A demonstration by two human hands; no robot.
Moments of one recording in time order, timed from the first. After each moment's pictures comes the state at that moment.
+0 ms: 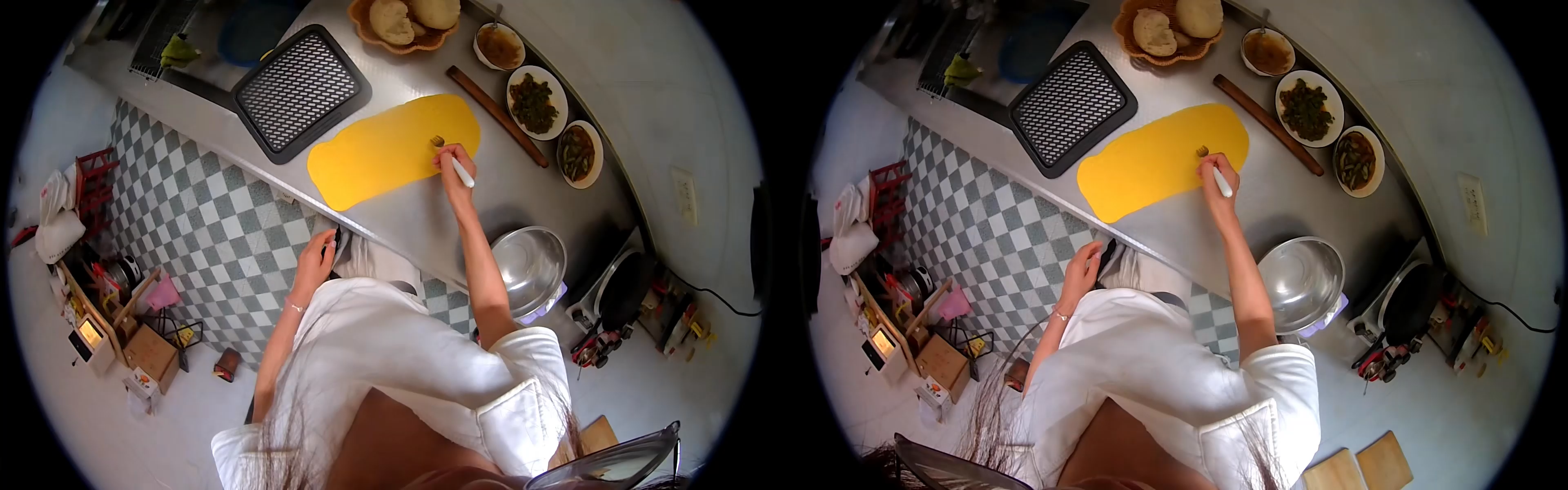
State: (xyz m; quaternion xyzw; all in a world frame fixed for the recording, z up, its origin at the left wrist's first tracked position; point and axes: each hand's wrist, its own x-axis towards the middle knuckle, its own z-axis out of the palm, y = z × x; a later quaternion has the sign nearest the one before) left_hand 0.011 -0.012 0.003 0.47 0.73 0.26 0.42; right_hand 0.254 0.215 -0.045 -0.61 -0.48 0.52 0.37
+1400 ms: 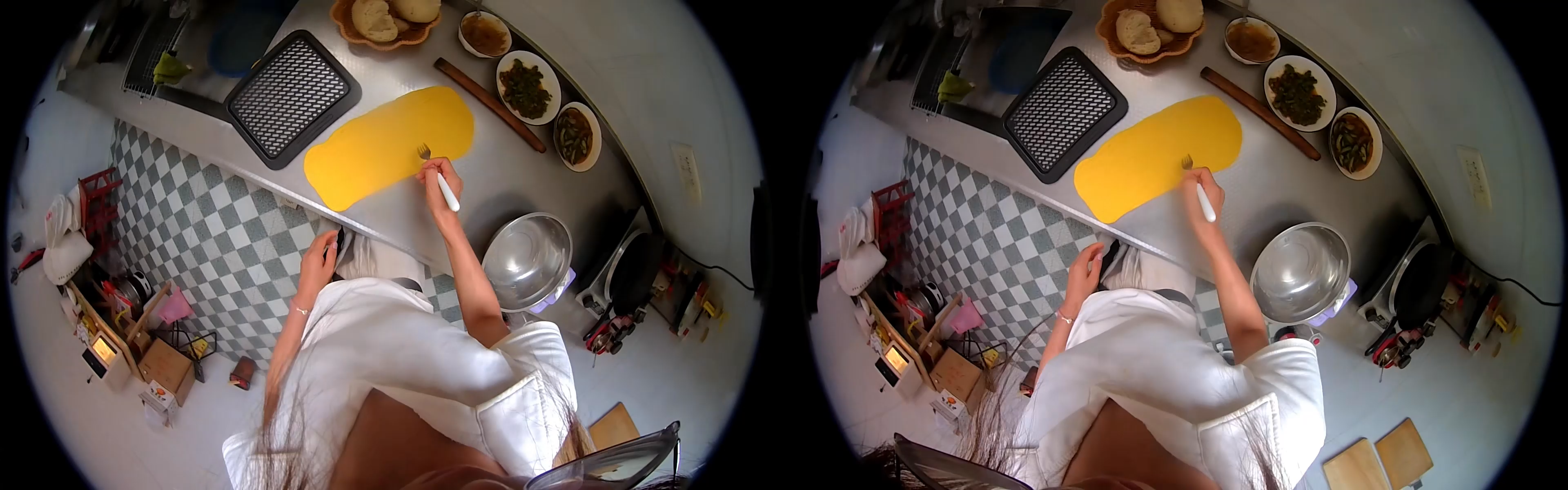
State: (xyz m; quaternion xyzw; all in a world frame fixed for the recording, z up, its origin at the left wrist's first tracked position) left_hand 0.013 -0.005 0.006 0.47 0.73 0.24 0.43; right_hand 0.238 0.171 -0.046 -0.67 -0.45 0.49 0.33
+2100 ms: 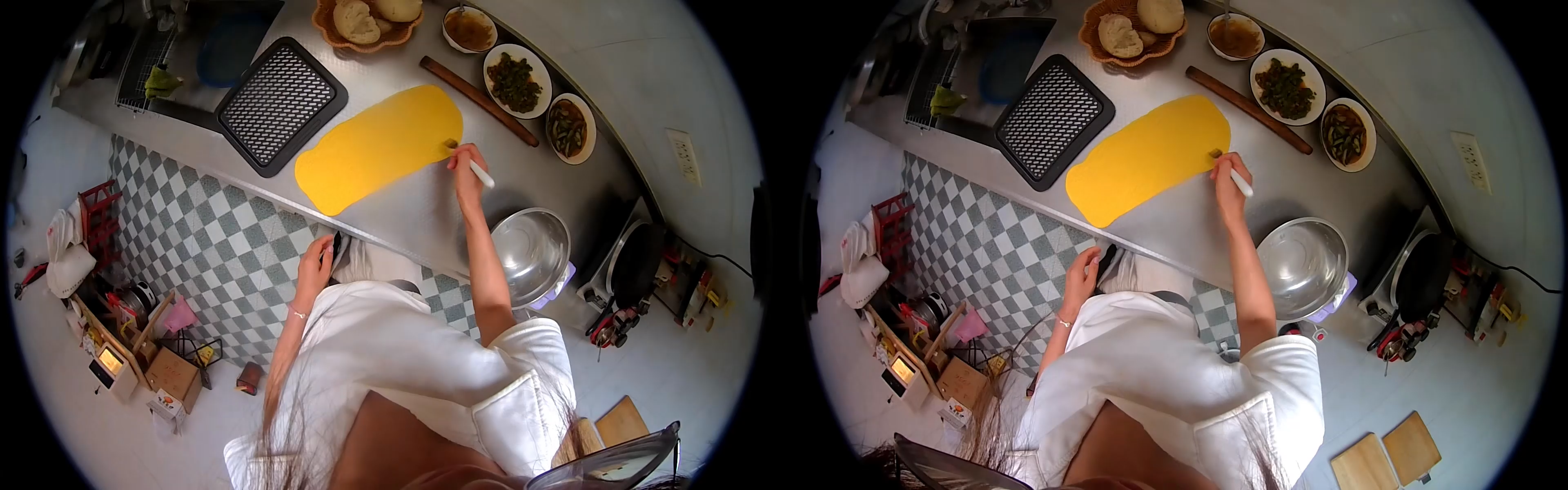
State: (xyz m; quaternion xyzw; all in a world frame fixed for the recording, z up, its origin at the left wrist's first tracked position) left_hand 0.018 -0.007 0.002 0.46 0.73 0.24 0.44; right_hand 0.296 0.209 -0.048 -0.63 -0.41 0.51 0.43
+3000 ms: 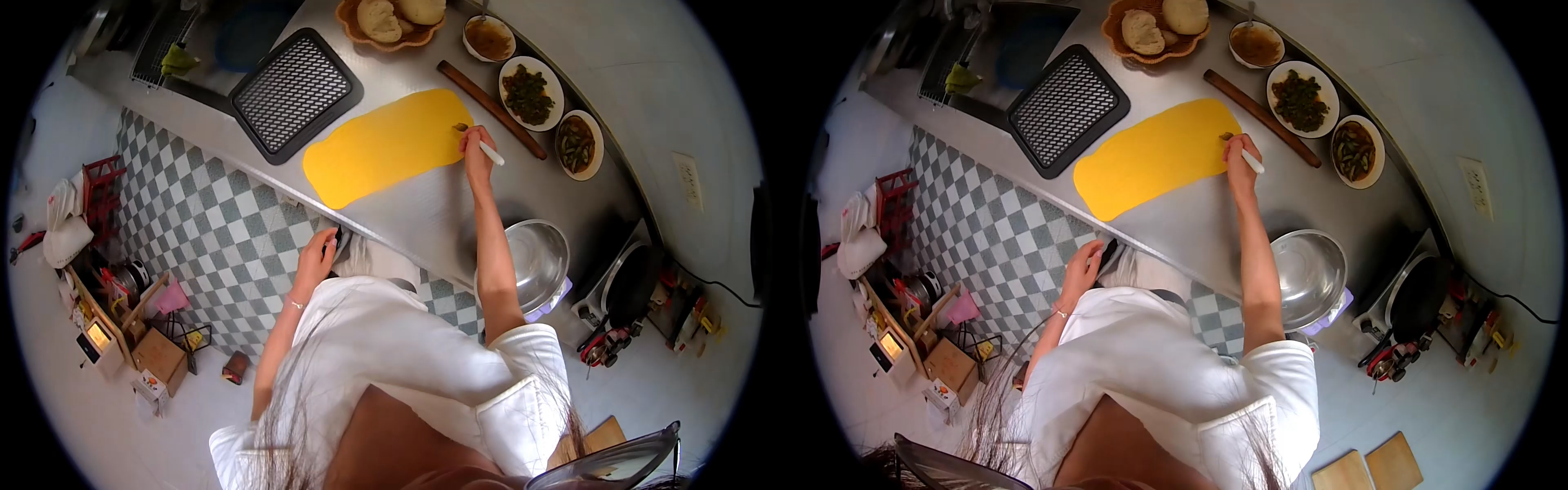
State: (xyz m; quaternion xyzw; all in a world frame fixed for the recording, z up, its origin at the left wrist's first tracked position) left_hand 0.022 -0.007 0.007 0.47 0.73 0.24 0.43; right_hand 0.293 0.257 -0.054 -0.60 -0.45 0.51 0.43
